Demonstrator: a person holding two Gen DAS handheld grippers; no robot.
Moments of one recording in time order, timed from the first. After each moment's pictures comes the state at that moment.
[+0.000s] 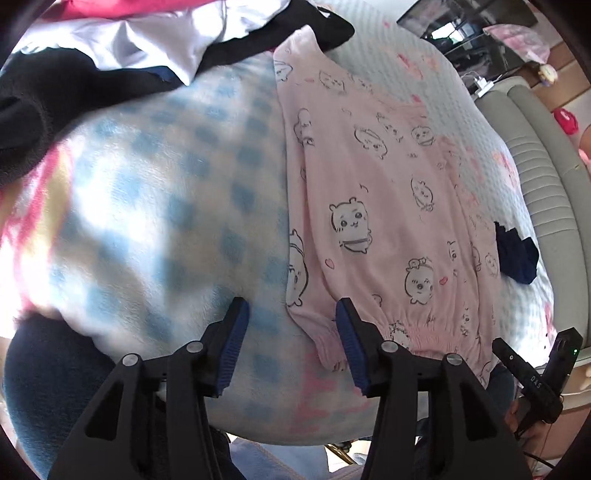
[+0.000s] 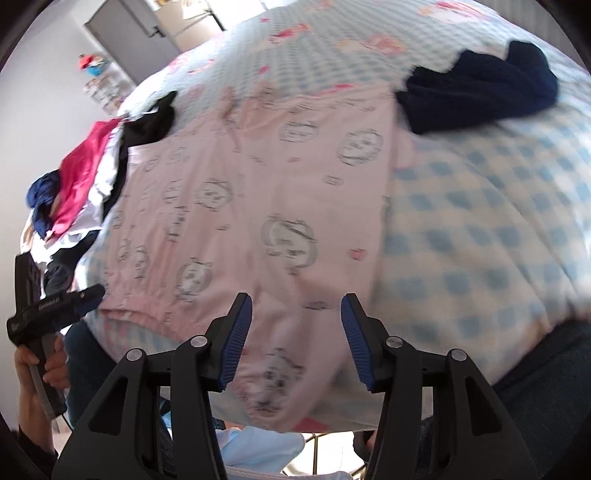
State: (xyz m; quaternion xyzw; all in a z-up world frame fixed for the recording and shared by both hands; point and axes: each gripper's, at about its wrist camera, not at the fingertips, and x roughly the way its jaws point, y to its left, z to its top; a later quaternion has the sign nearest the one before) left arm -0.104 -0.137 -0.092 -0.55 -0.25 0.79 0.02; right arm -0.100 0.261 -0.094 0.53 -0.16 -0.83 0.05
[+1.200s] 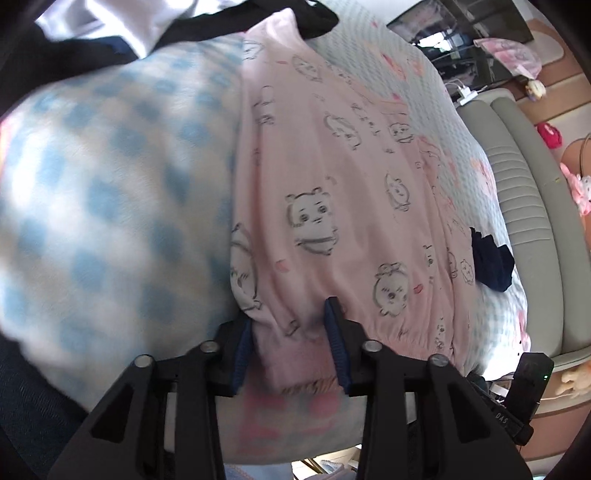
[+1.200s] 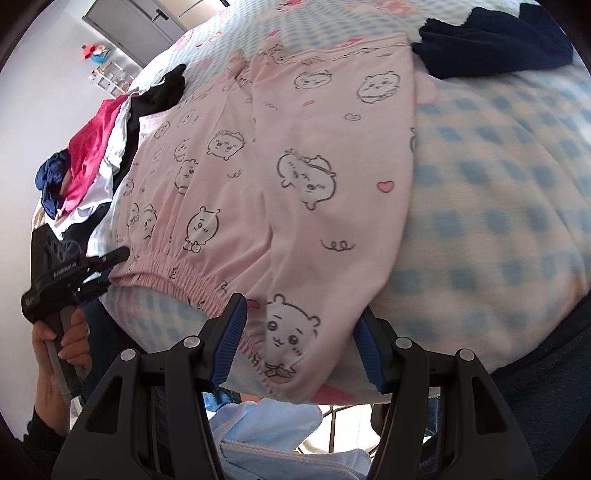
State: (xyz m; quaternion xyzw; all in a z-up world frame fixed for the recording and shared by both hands) left arm -0.127 -0.114 -0.119 -0.54 -0.30 0.78 0.07; right arm -0.087 0.238 -0.119 0.56 -0.18 -0.80 0.10
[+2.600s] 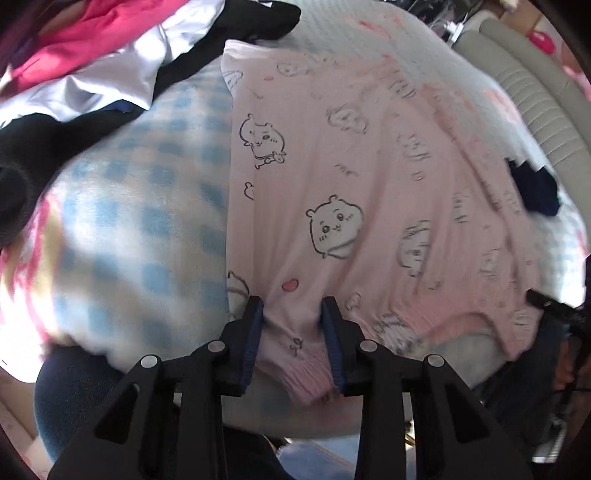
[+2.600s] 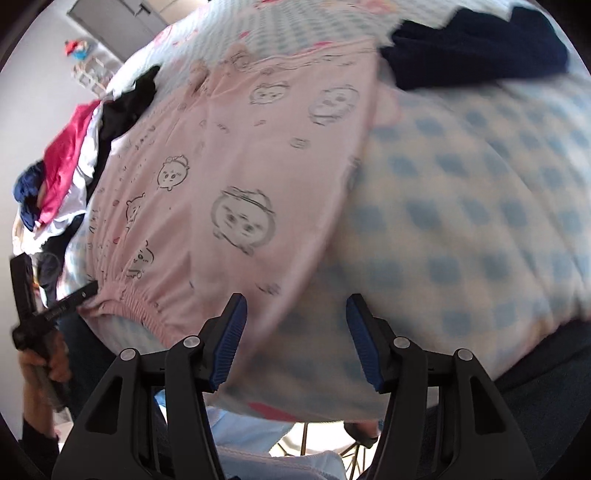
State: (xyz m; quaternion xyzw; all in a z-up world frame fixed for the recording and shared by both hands) left arm -0.106 -0.110 -0.087 -0.57 -0.12 0.81 0.04; right arm -0.108 0.291 -0.115 0.58 -0.17 -0.79 0.07
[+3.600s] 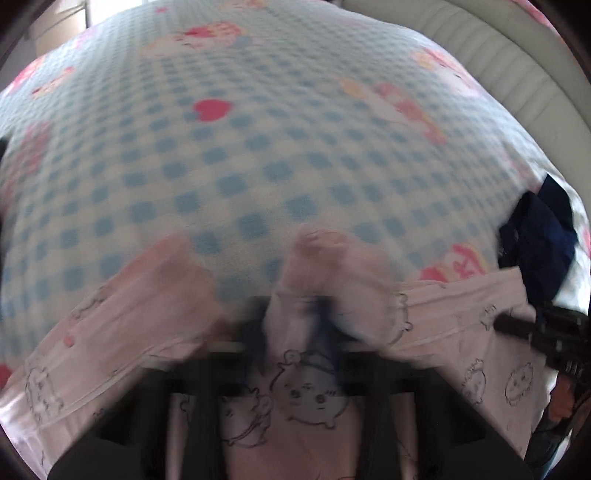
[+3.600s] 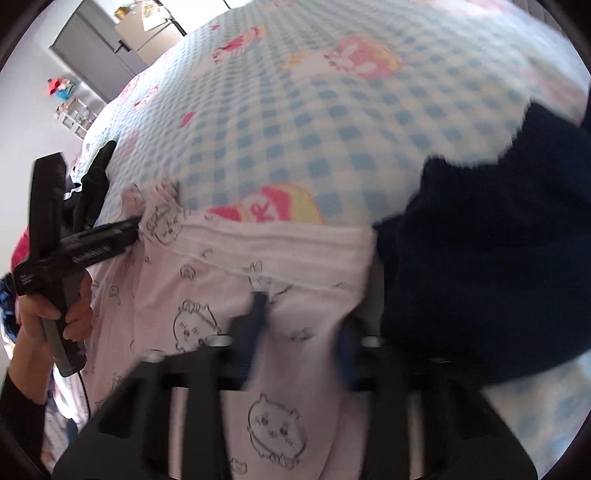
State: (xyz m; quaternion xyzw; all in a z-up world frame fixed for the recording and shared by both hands) left arm -0.416 0.081 -0.113 -0.53 0.03 0.81 0.23; right arm -0.297 0.341 -0.116 0.53 -0.18 -0.83 0.04
